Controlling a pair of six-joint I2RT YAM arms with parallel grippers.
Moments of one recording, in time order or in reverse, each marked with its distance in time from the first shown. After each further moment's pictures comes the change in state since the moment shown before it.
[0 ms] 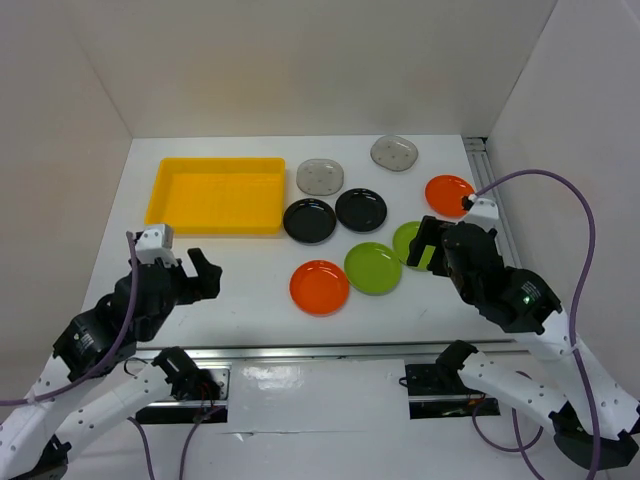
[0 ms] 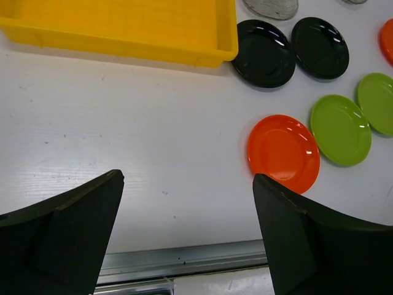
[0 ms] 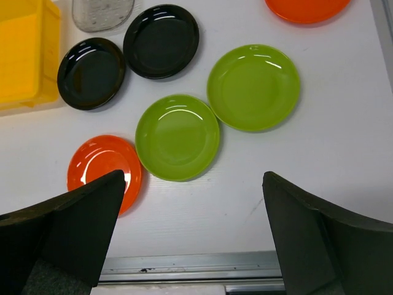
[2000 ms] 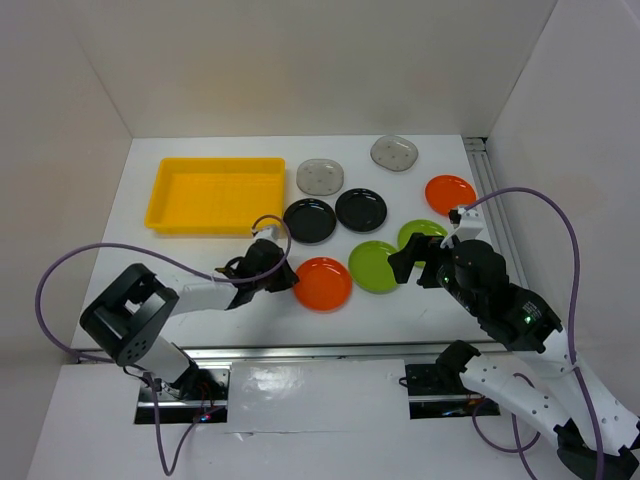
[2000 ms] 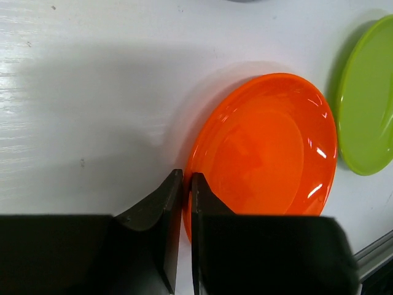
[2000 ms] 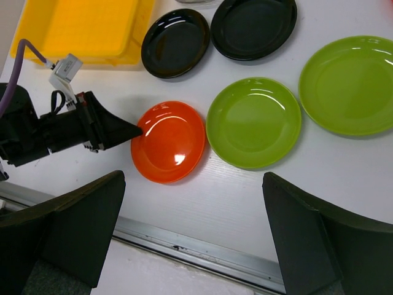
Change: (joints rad) left arm 0.074 1.037 -0.365 1.179 0.481 -0.225; right arm 0.000 -0.139 -0.167 0.195 -0.295 -0.066
